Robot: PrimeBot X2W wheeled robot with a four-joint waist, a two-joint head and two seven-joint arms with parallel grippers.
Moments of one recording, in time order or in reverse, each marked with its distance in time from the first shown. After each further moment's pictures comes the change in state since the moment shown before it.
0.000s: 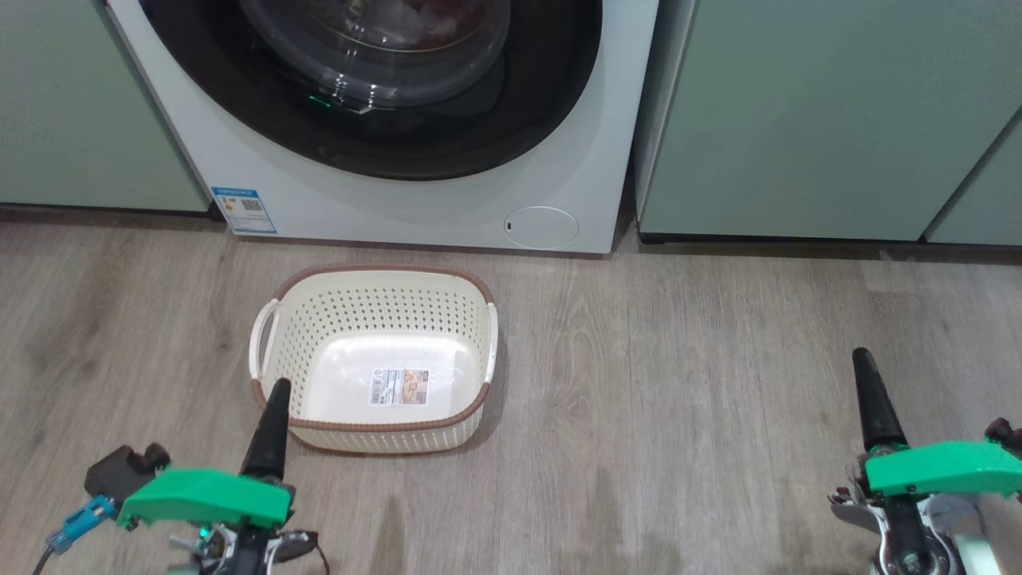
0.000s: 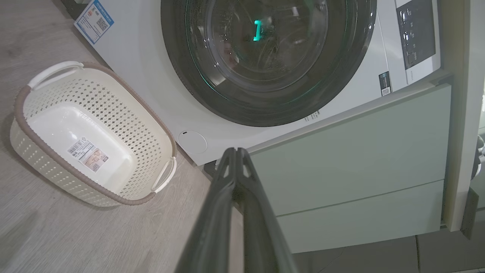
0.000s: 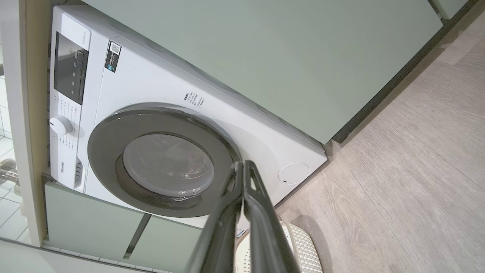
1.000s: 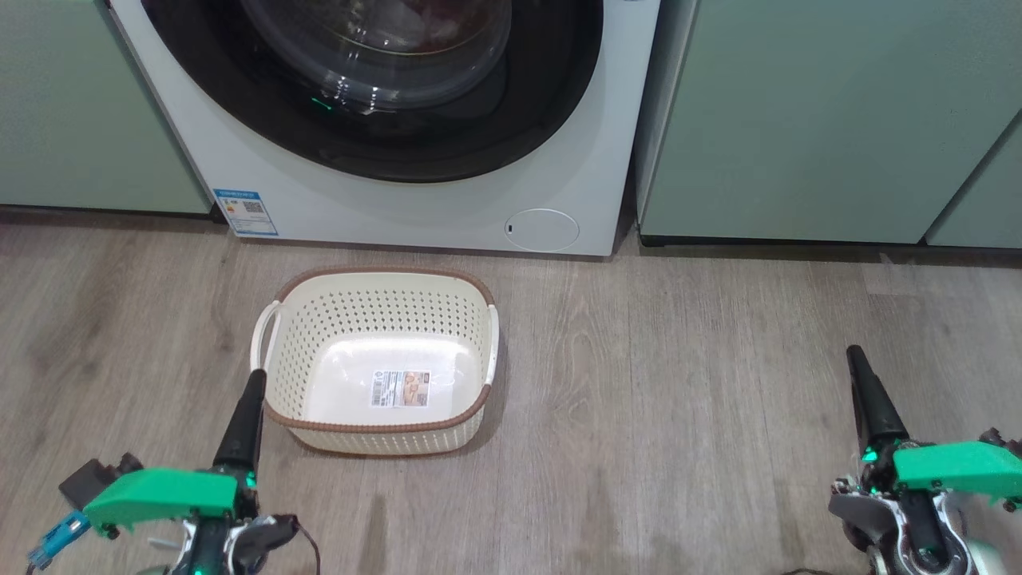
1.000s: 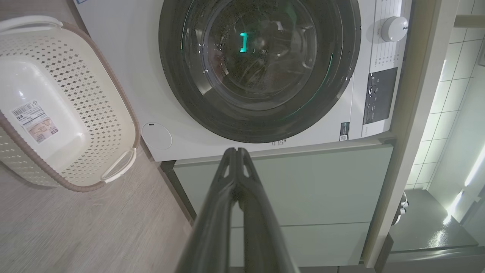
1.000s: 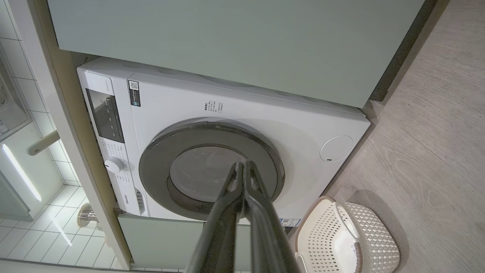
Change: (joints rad) left arm -0.021 0.001 0.062 0.021 -0.325 -0.026 0.086; right arm -0.007 -0.001 0.004 0.005 0.345 0.000 0.087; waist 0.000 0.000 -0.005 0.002
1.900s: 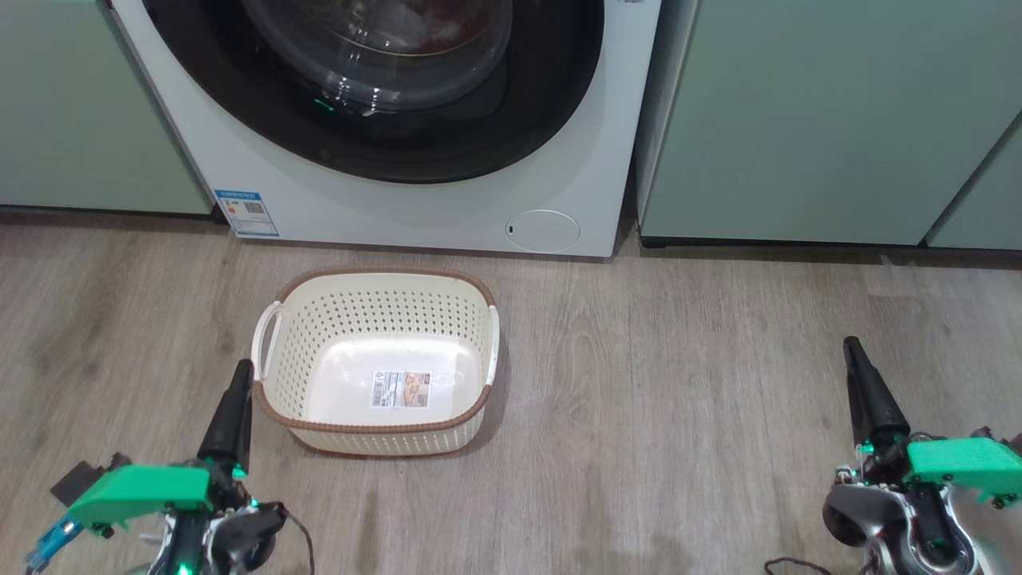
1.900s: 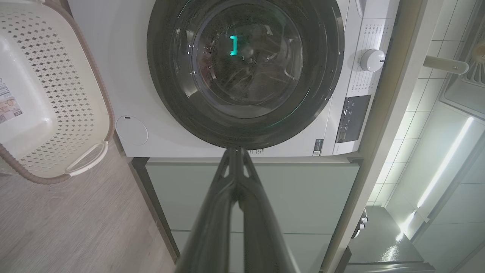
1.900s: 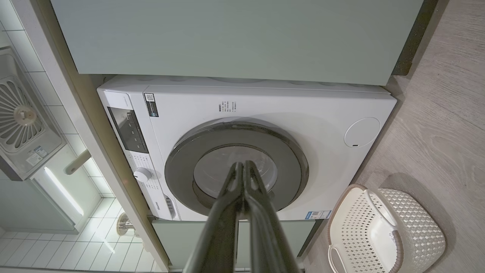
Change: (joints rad) left arm -0.019 0.000 0.034 0.011 -0.165 -0.010 0.049; right arm -0.015 -0.001 0.005 0.001 0.179 0.000 0.047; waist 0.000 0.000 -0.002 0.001
